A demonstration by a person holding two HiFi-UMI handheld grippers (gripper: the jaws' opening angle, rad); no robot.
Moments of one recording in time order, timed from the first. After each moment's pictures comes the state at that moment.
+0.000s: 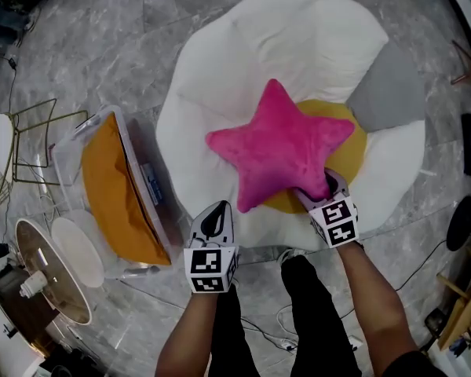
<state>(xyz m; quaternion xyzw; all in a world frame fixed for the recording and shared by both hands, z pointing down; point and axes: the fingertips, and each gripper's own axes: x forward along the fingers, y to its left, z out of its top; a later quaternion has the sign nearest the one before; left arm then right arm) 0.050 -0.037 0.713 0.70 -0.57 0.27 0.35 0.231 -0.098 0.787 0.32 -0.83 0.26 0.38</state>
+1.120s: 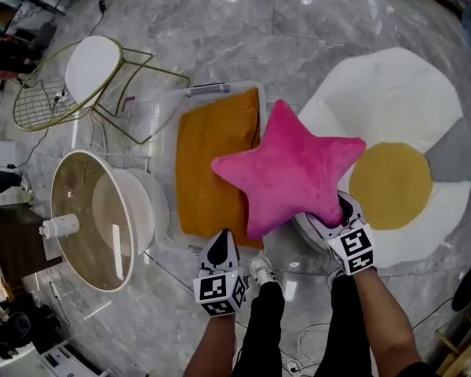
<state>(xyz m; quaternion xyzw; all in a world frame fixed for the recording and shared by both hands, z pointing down) -0.274 0.188 0.606 0.53 -0.76 0.17 0.35 -0.106 0.042 0.651 0.17 -0.92 0.18 0.31</state>
